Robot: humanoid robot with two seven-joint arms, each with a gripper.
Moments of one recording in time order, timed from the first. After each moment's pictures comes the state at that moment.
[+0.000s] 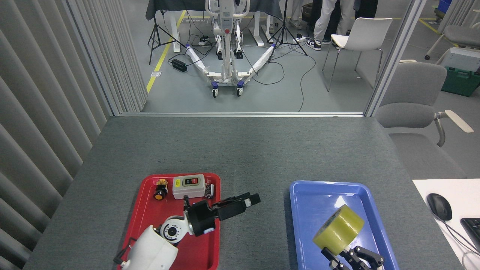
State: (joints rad) left arm -0.51 0.04 -0.35 -0.90 -0.23 -0.79 -0.64; right arm 0.31 -0.23 -0.11 -1.73 1.33 -0.79 -0.28
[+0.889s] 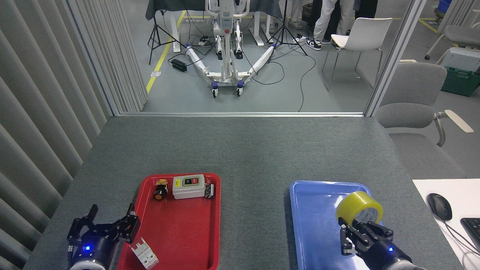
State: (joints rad) left arm 0.02 0.31 -0.07 -1.57 -1.23 0.15 -0.06; right arm 0.08 -0.25 -0.02 -1.72 1.20 -0.21 0.55
